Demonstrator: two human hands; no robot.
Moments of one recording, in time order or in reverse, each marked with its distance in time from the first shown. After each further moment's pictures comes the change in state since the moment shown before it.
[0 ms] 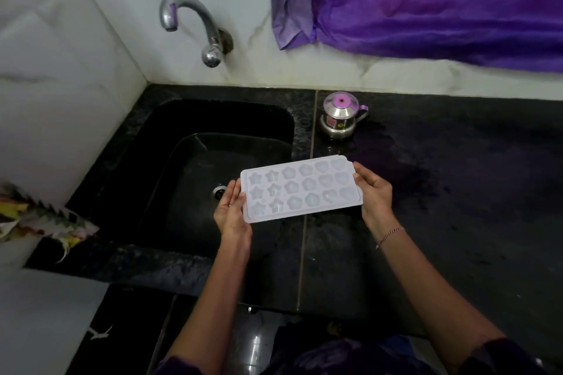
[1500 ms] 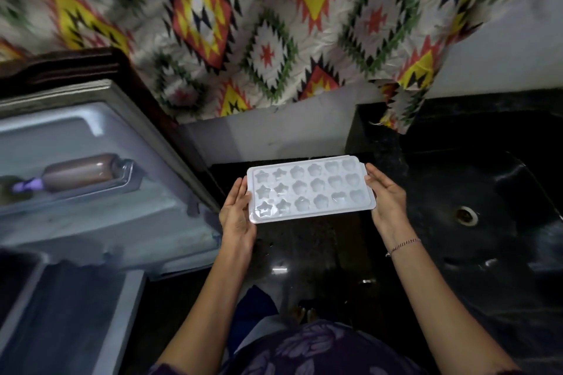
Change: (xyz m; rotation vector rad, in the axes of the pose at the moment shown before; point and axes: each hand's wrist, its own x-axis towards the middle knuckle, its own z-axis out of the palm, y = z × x) left_hand -0.210 0.078 -0.339 -0.811 0.855 0.542; right_hand -0.281 0.149 0.238 -0.427 -1.173 0.409
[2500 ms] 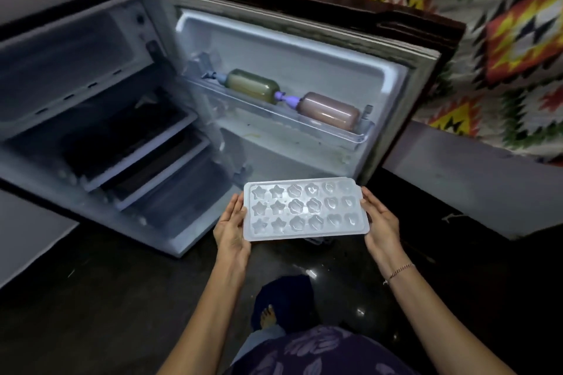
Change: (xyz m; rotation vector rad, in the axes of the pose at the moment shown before) left_hand -0.055 0.148 -0.265 -0.418 0.480 0.355; right_hand -0.133 0.181 0.213 -0.258 -0.556 0.321
